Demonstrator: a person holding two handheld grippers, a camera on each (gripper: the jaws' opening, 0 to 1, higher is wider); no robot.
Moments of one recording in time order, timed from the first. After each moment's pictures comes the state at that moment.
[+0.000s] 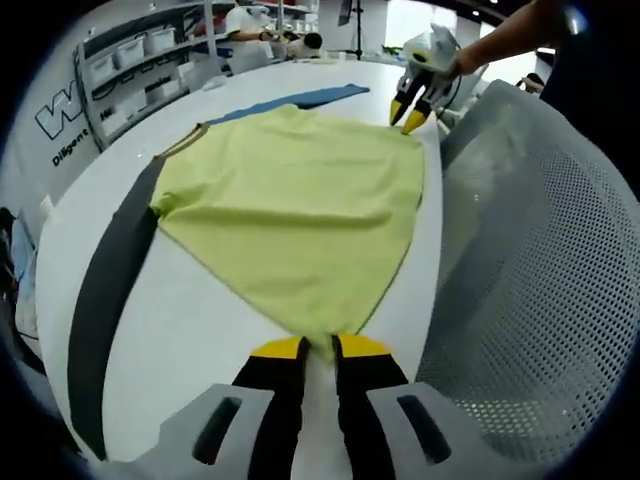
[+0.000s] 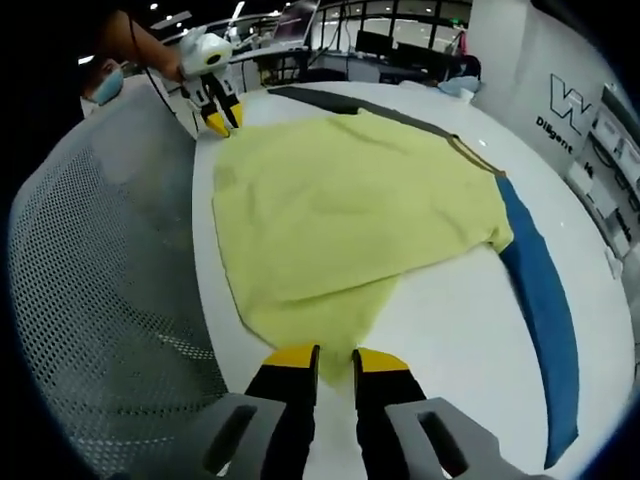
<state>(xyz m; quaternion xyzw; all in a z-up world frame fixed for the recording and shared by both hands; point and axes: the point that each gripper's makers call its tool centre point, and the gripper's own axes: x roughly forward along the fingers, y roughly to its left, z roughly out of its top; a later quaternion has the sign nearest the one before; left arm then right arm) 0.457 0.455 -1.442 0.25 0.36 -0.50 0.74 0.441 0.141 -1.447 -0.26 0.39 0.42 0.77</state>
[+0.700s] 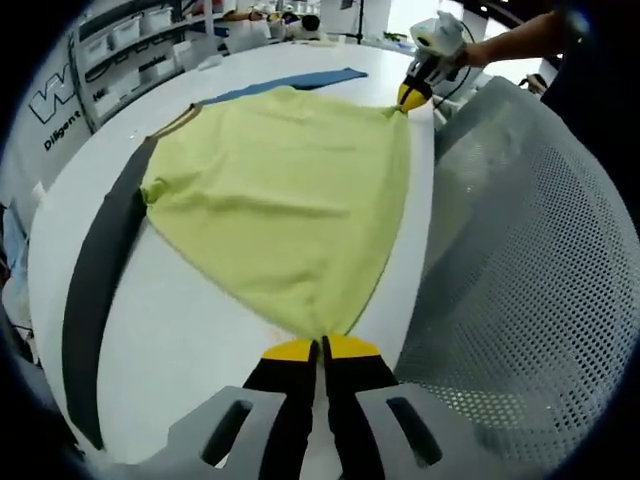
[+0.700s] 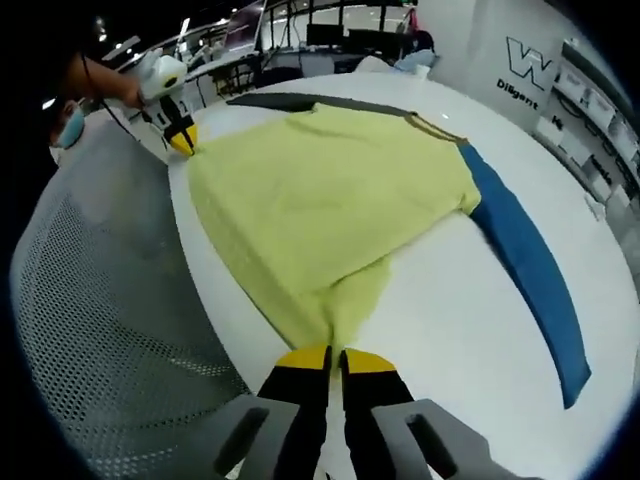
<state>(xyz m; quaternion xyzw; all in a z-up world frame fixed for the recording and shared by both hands) 0.444 0.463 -1.439 0.25 0.41 -0.51 0.72 0.429 0.122 -1.433 -0.19 0.45 0.34 0.81</state>
